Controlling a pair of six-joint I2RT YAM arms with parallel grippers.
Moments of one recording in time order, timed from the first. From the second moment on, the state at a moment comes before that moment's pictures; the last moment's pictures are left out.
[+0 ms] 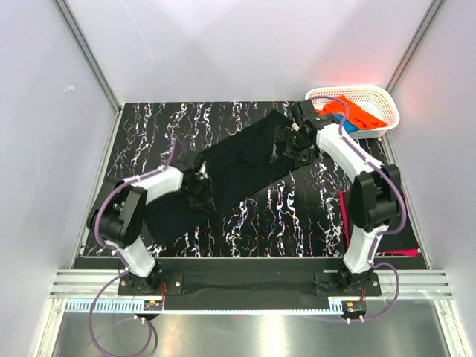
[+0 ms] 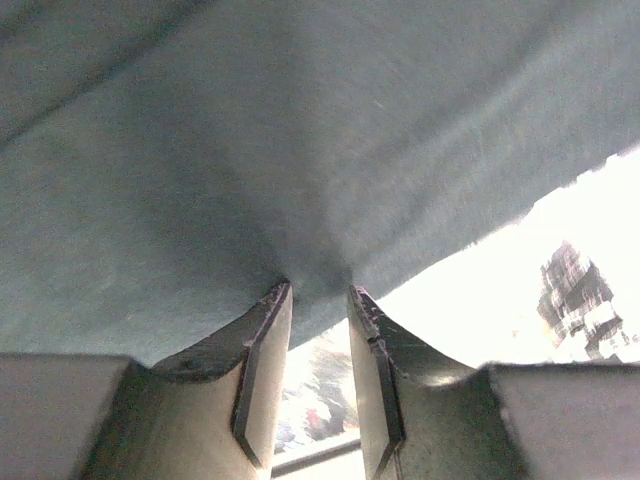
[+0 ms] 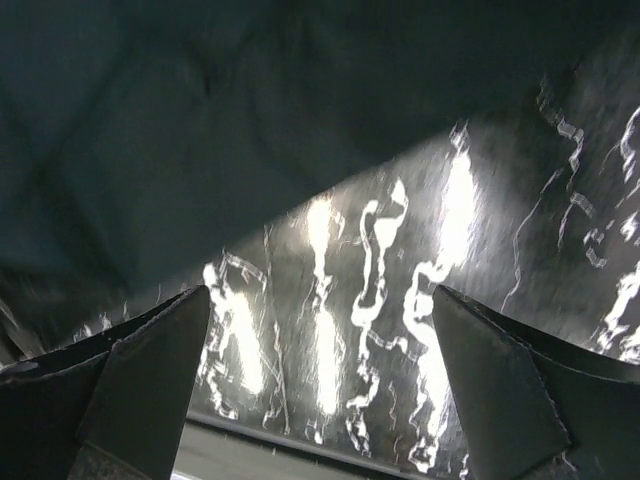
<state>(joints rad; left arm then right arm) -0.38 1.70 0.98 -0.57 0.26 -0.55 0.34 1.84 1.60 -0.86 -0.16 0.45</state>
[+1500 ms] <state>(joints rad) -0.20 1.62 1.05 -0.74 0.25 -0.42 0.46 2.60 2.61 -0.95 0.11 0.38</state>
